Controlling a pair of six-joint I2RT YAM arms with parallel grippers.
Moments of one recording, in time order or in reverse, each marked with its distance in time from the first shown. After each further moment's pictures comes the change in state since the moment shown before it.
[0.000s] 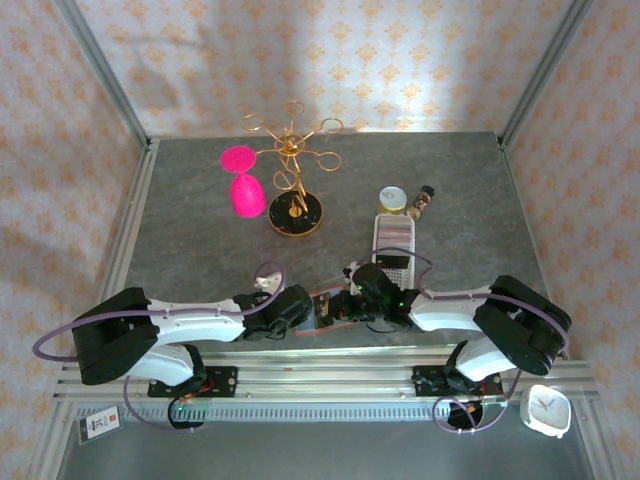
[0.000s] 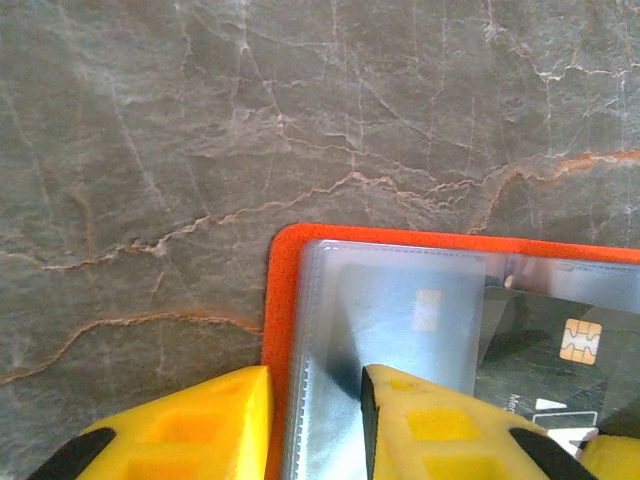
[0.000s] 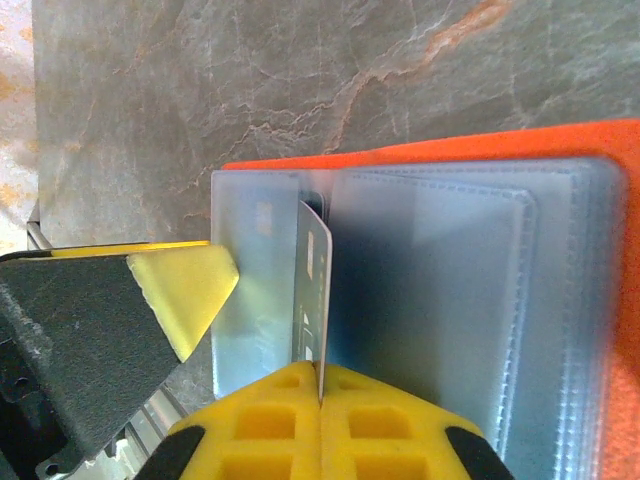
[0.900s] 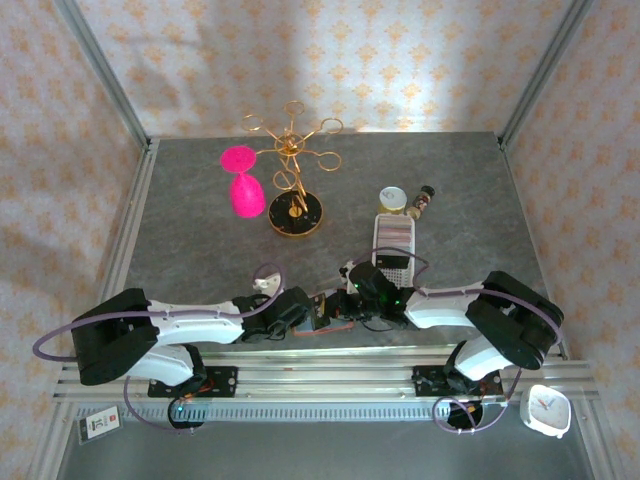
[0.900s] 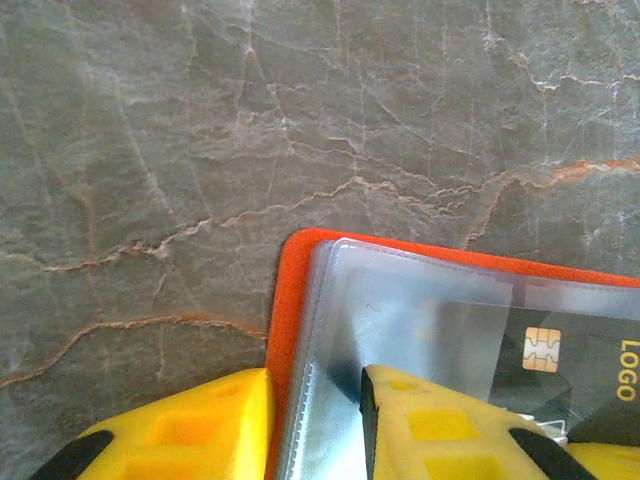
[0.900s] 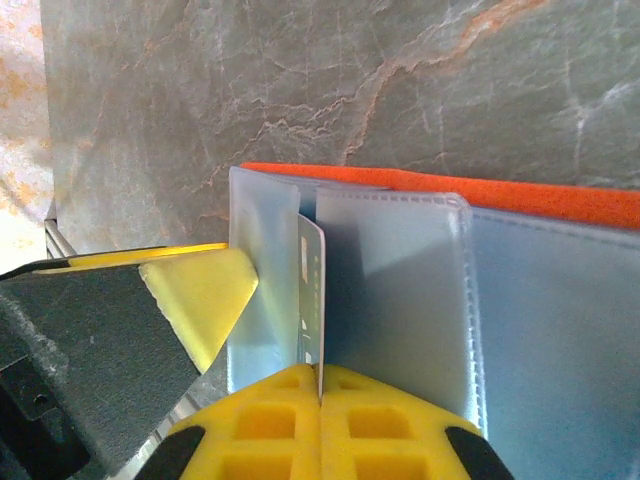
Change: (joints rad) left arm -0.012 -0.005 -0.026 0.042 -0.023 -0.018; right arm 0.001 0.047 0.027 0.024 -0.031 0.034
